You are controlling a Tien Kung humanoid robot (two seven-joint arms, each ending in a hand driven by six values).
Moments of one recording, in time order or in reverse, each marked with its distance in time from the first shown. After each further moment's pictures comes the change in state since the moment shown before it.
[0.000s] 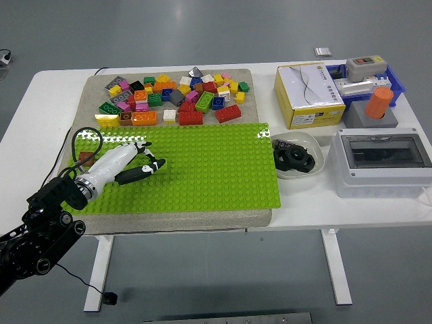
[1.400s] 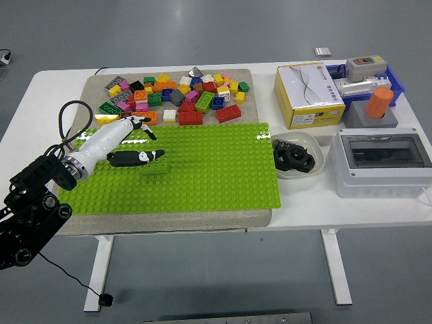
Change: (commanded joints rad) left arm -0.009 0.080 -0.056 -0.175 -0.014 -0.060 0.021; right arm -0.001 -0.005 0.014 0.000 -0.016 0.005 -0.009
